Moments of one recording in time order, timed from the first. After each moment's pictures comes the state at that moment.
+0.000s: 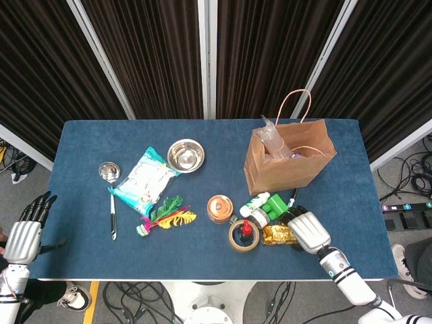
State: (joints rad) left arm -0.11 -1.46 -0.01 -0.99 1.54 1.52 -0.38; right arm 0.45 -1.34 -0.04 -1.57 -1.49 1.06 -0.33
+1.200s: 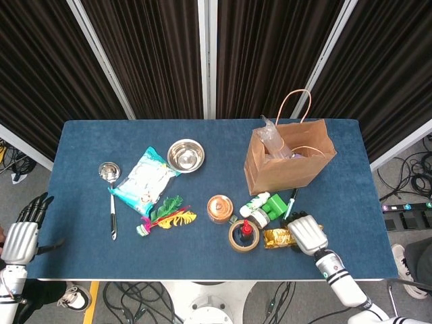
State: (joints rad) left arm -0.10 -1.47 -0.01 -0.96 1.54 1.51 -0.43; right arm 0.41 -1.45 -0.03 -1.46 -1.44 1.08 -0.37
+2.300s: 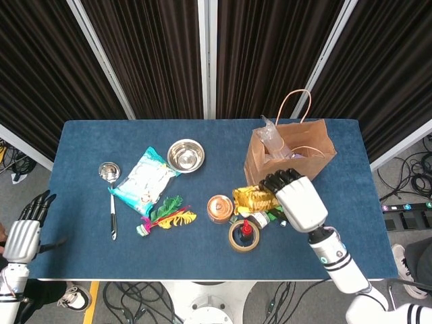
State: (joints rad) left arm -0.11 -1.45 -0.02 -1.02 1.54 1.51 -0.40; right arm 0.53 -1.24 0.27 -1.93 -1.57 1.28 -0.47
